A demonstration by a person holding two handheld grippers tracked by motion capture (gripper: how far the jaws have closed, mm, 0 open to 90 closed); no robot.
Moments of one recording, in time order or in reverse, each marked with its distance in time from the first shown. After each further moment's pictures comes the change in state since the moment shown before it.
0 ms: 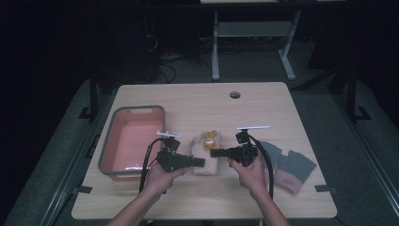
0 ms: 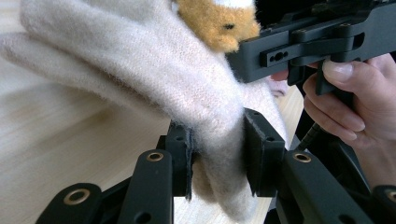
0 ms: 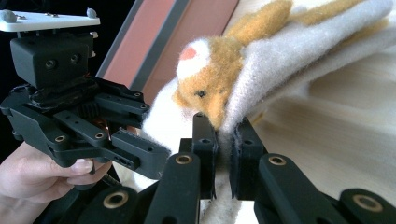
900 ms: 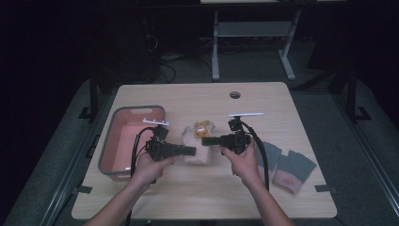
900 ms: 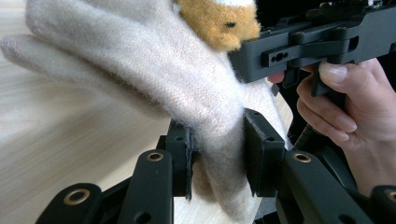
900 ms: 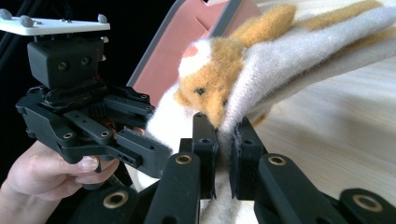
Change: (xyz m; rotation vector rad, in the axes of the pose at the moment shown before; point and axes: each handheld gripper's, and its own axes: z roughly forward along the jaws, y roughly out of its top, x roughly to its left) left arm 0.004 0.024 -0.038 -0.043 -0.011 -0.012; right arm 0.027 0.034 0.007 -0.015 0.043 -0.027
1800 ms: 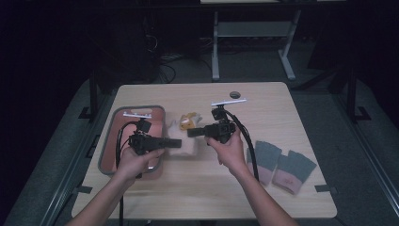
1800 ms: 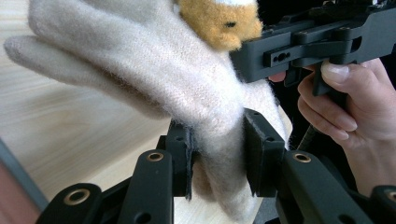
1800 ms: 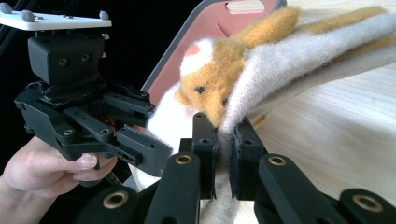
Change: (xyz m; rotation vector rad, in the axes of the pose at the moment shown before) left arm 0.010 0.009 -0.043 -0.051 0.025 -0.001; right arm 0.034 0.033 0.027 0.045 -0.003 -0.084
